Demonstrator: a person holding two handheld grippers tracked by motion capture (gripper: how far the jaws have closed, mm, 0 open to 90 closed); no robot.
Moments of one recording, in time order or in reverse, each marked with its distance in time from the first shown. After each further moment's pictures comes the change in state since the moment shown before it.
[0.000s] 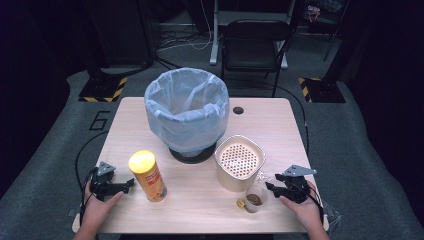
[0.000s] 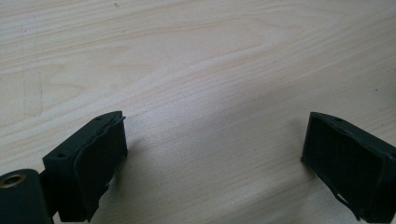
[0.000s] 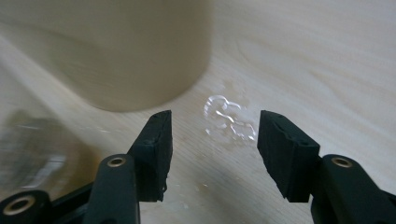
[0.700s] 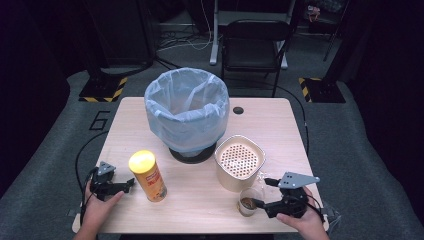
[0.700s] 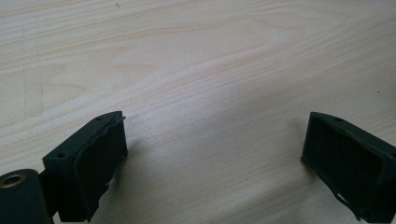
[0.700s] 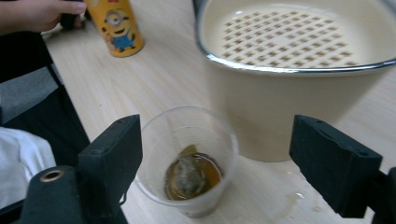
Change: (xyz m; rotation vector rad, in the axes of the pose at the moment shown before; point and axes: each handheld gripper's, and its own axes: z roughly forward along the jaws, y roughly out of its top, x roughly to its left) left arm 0.000 0.001 0.000 0.011 0.001 0.004; right arm 0.067 0.031 -0.050 -0.108 0.254 -0.122
